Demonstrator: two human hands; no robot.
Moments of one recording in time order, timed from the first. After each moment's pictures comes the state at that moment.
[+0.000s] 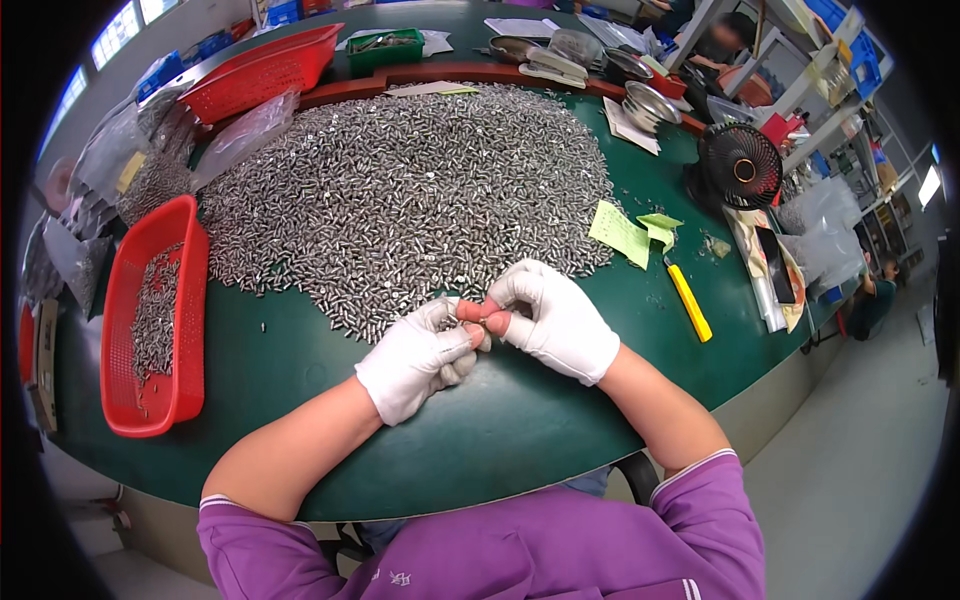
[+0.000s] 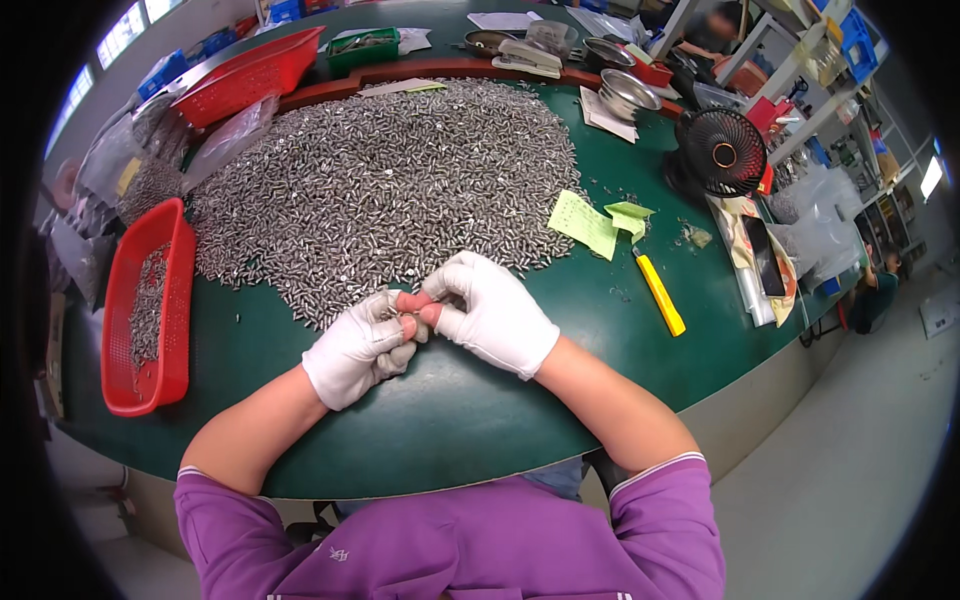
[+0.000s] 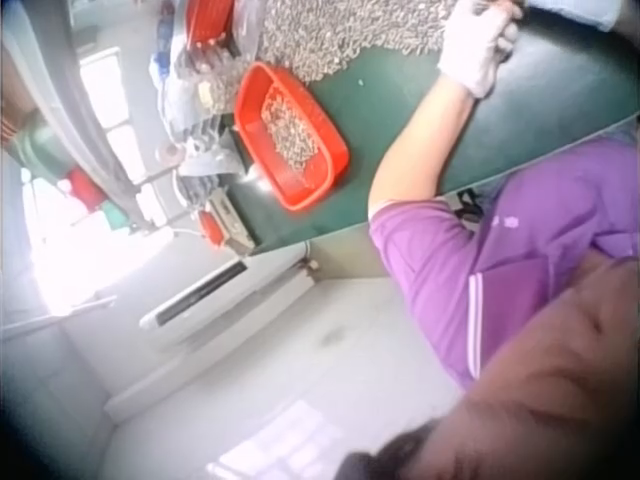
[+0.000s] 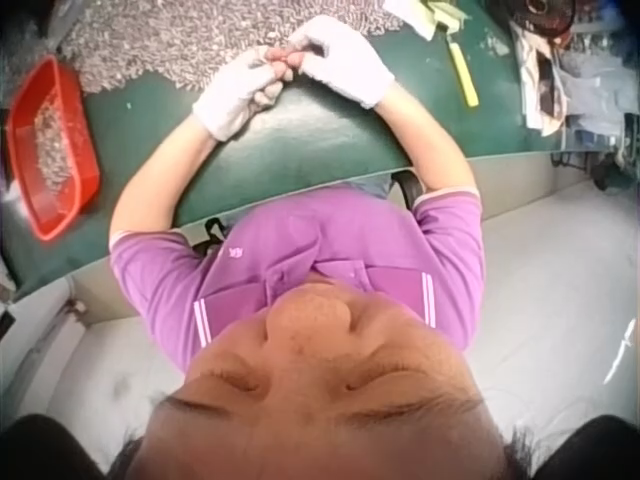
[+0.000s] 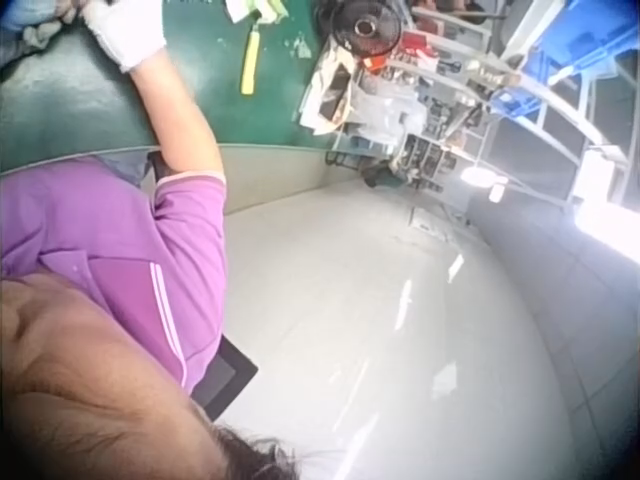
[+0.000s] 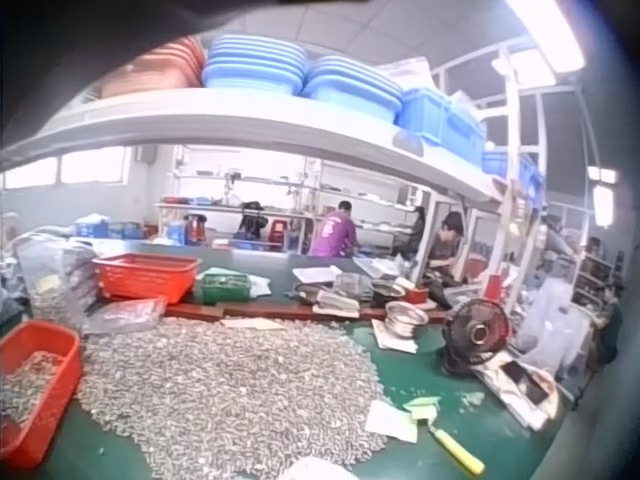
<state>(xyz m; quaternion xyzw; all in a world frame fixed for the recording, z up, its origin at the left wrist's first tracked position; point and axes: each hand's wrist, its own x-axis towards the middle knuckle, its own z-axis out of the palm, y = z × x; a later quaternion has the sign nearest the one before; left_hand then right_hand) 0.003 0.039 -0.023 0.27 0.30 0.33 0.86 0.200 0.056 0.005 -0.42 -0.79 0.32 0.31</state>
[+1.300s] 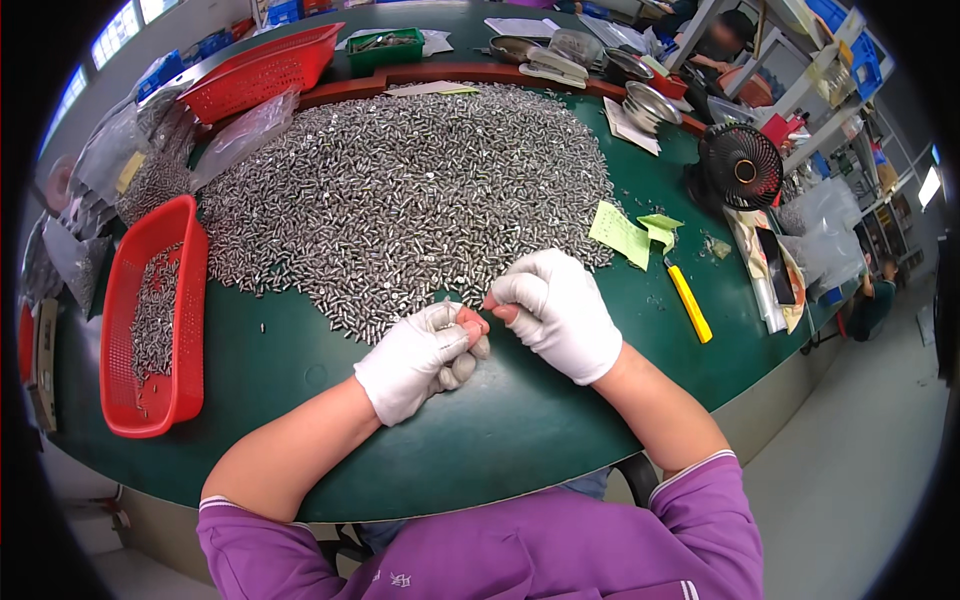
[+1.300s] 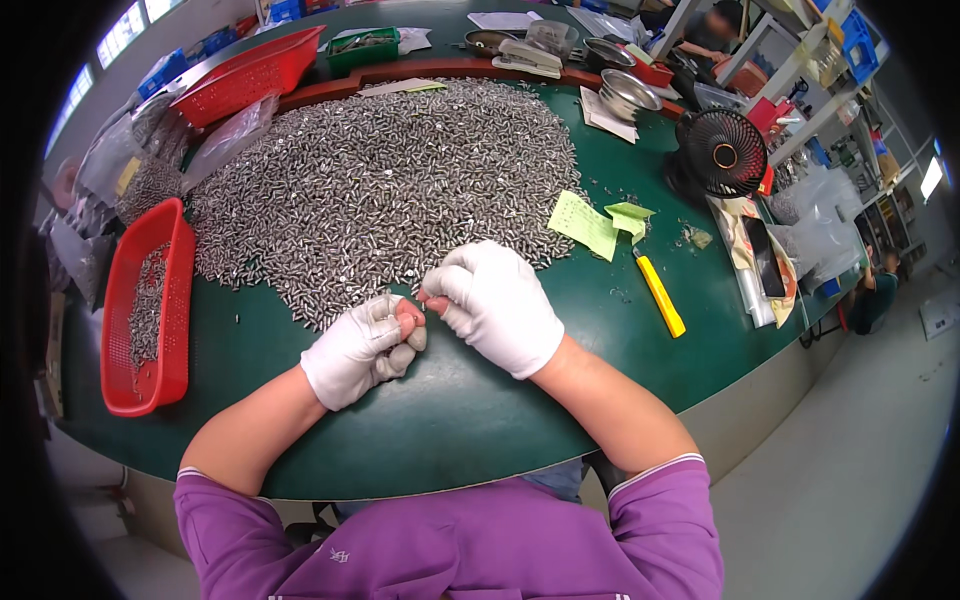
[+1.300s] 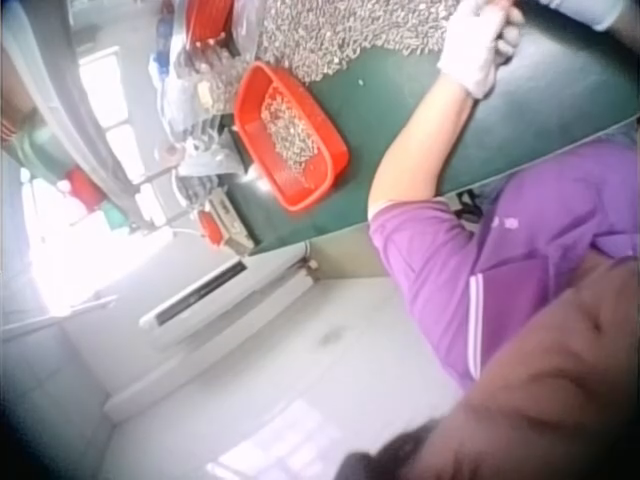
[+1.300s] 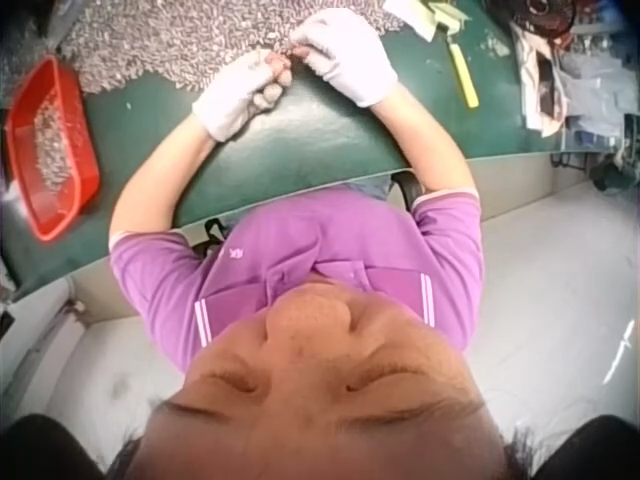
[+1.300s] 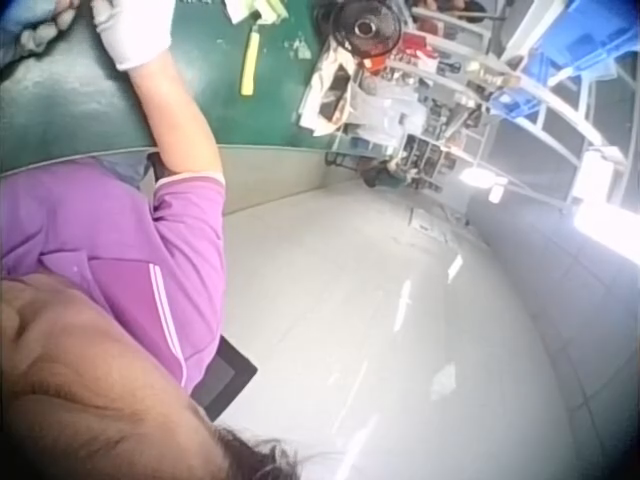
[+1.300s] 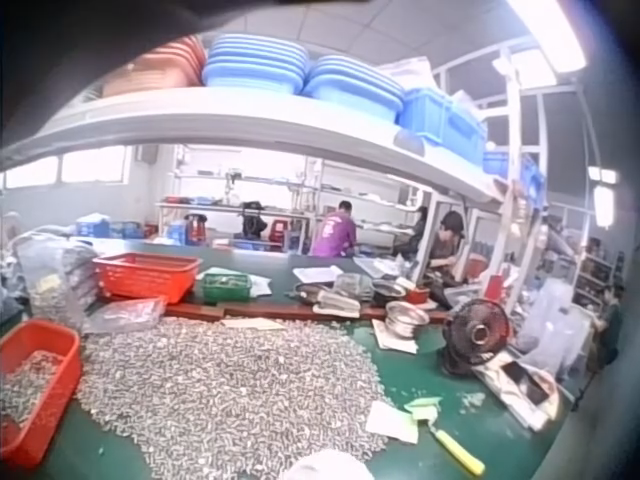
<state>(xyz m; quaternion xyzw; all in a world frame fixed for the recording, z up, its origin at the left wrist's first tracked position) 0.004 0.039 -0.025 0.30 0.31 0.32 0.84 0.205 0.062 0.010 -0.36 -0.87 0.08 0.32</state>
